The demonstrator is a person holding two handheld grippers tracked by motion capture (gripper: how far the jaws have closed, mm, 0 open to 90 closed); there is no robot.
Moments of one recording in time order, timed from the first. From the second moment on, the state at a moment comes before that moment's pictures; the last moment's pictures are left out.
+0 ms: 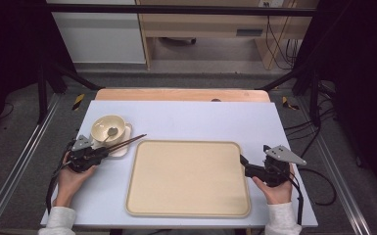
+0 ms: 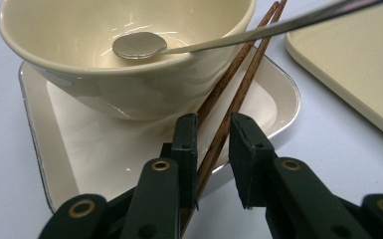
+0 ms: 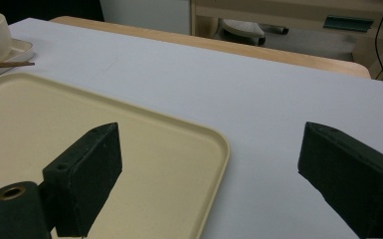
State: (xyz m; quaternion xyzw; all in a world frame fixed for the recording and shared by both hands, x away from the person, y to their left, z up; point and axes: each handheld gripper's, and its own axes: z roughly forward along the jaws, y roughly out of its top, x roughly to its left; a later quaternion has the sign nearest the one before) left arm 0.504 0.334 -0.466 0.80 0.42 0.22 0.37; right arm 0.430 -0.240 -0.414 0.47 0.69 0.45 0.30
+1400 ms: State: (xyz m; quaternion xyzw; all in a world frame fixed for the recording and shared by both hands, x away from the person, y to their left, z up) left arm 0.501 0.324 -0.467 0.80 0.40 0.21 0.39; right arm 0.430 -0.242 -0.413 0.48 0.69 0.46 0.30
